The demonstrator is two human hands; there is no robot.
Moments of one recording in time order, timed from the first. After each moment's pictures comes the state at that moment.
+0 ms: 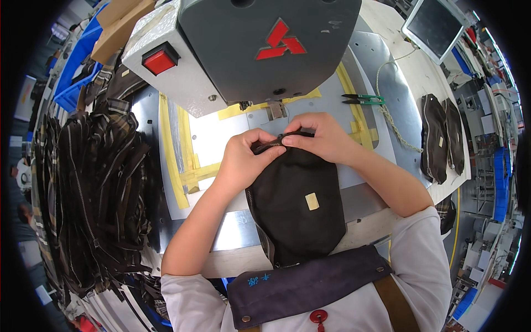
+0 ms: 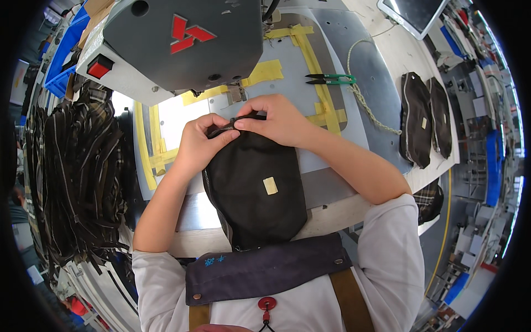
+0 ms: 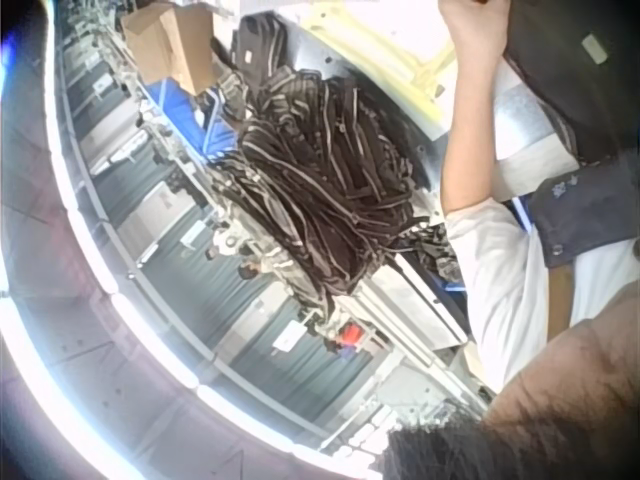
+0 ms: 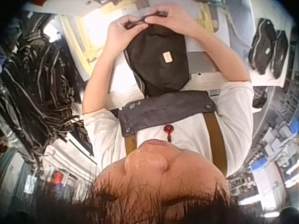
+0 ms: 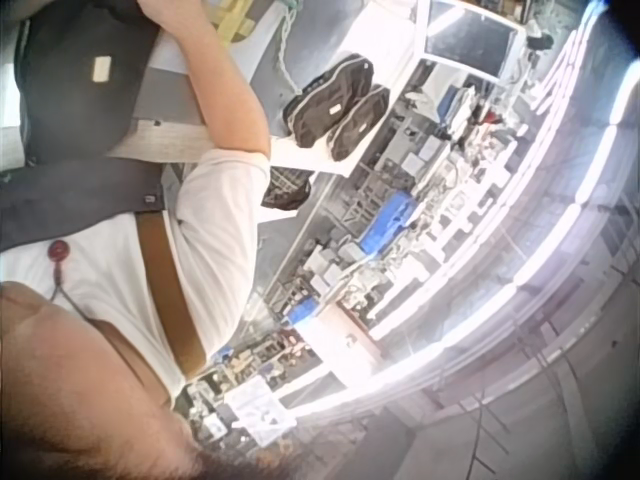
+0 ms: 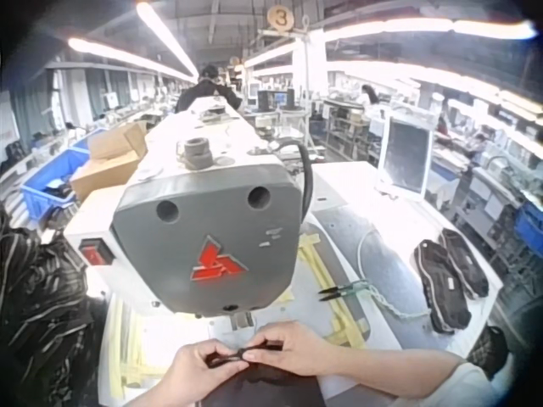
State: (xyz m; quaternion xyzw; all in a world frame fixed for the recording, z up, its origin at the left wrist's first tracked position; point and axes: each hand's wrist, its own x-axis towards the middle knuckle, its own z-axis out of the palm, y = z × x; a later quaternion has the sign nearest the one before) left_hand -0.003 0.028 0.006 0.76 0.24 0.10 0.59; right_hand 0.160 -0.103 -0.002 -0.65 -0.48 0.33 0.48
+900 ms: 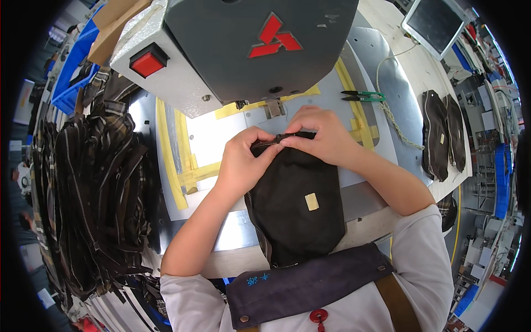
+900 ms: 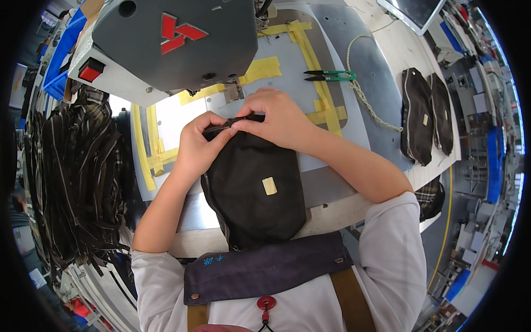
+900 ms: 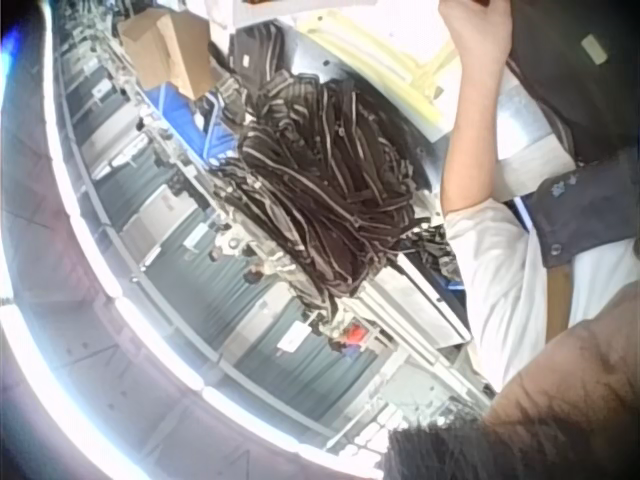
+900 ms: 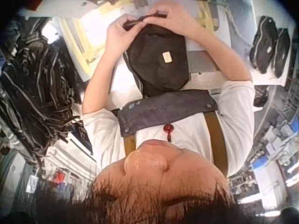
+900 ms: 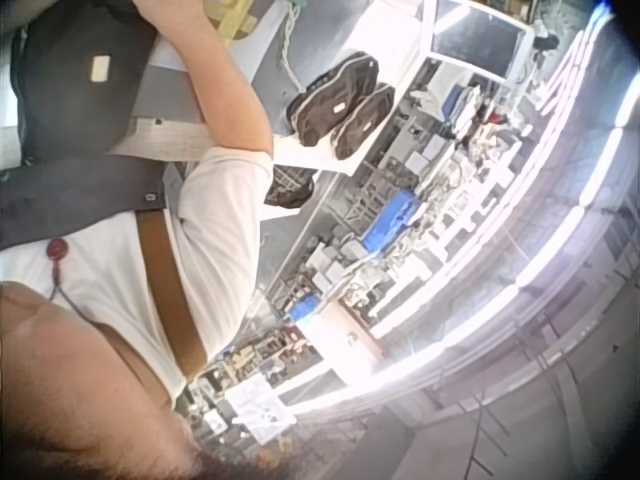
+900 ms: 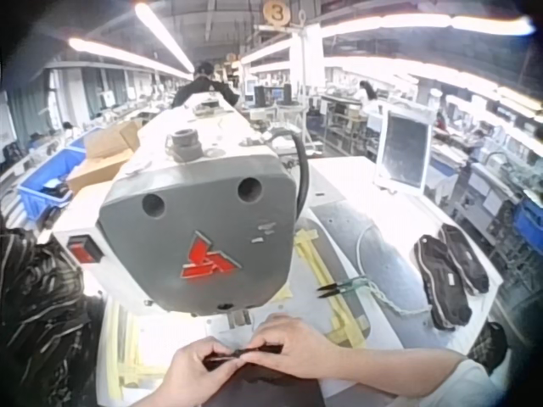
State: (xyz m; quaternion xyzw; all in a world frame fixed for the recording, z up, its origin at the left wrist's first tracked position) left_hand -0.004 0.020 0.005 0.81 0.24 0.15 0.51; right_hand 0.160 -0.105 0.003 -0.66 -0.58 0.19 0.44
